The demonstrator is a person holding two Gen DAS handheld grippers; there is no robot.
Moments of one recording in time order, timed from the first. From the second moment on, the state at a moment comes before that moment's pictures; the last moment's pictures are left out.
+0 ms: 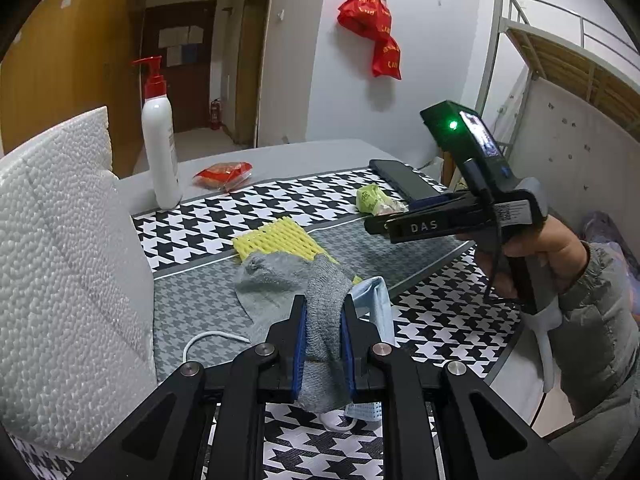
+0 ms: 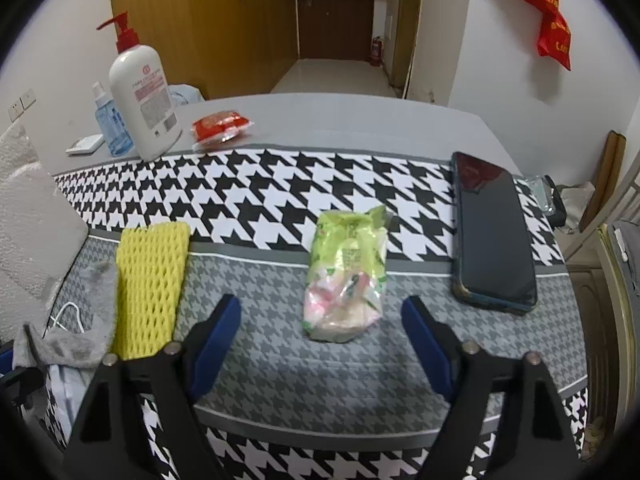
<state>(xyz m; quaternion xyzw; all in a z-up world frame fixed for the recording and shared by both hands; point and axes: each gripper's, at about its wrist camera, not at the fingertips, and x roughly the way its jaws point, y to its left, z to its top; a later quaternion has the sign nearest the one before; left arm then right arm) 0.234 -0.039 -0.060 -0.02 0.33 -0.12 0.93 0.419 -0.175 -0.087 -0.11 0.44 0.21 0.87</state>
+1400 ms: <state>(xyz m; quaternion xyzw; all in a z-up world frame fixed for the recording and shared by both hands) 0.199 -0.049 -0.016 0.00 0.28 -0.12 0.95 0.353 -0.205 -0.037 -0.05 0.38 0.23 0.89</state>
